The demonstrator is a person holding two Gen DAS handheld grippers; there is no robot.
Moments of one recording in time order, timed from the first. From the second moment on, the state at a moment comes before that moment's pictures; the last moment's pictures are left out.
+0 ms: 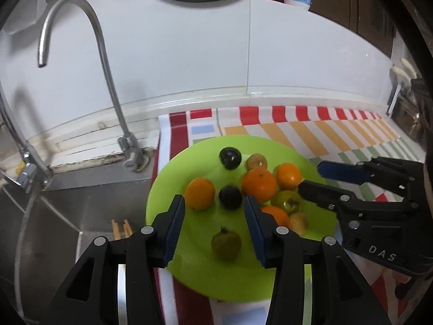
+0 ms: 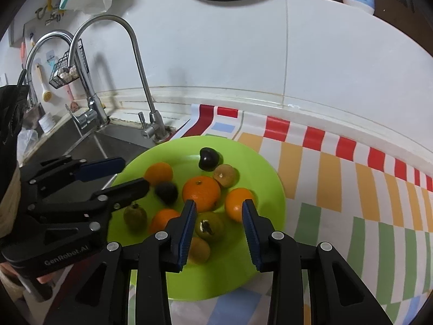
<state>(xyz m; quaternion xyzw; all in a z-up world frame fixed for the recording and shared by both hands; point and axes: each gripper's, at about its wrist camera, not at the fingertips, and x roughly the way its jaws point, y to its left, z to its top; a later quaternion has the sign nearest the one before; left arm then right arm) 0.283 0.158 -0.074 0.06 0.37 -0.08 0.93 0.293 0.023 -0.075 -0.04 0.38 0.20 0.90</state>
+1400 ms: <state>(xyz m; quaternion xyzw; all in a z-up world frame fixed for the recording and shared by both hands) 0.057 0.080 0.012 0.03 0.25 -0.04 0.97 0.051 -0.094 0.011 -0.01 0.28 0.04 0.96</state>
